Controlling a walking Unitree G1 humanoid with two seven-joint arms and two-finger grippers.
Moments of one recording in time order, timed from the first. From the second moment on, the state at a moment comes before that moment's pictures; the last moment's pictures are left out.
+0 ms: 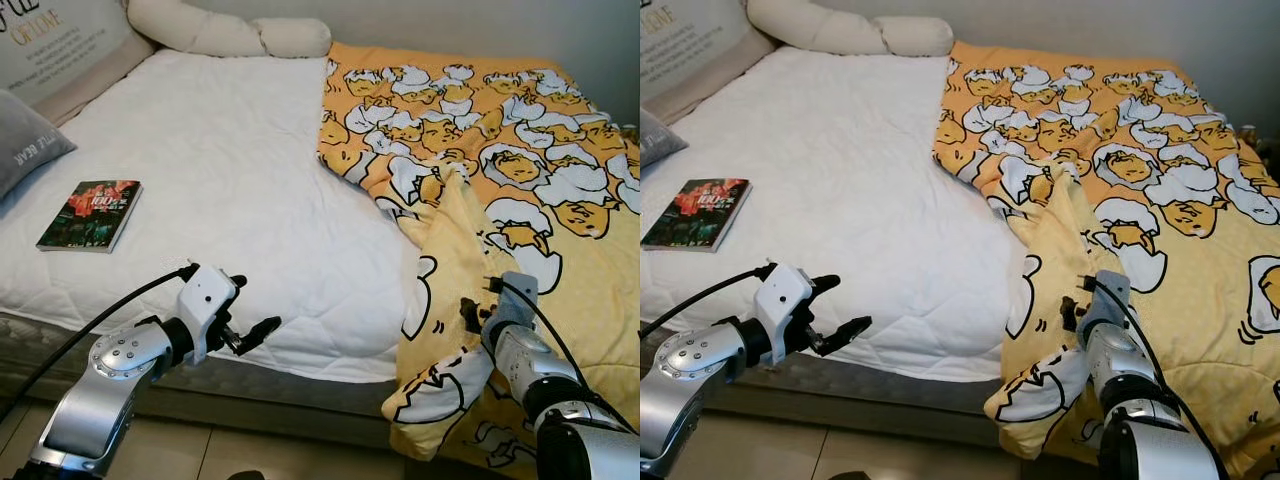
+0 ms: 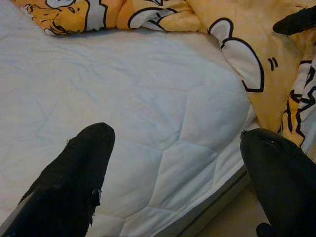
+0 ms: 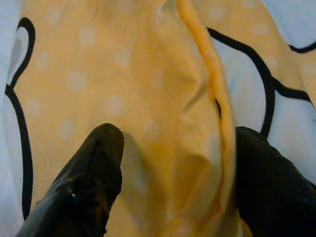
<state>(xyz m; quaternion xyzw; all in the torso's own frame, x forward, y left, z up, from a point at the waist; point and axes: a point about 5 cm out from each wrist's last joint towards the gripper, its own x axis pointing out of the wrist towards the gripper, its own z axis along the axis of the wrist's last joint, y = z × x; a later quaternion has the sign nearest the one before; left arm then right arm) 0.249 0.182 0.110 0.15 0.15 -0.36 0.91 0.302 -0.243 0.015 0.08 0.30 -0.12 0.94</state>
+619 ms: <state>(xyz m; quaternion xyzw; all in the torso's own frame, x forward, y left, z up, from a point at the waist) 0.240 0.179 0.106 0.13 0.16 -0.37 0.91 0.296 -0.242 0.007 0.09 0.31 -0.11 0.94</state>
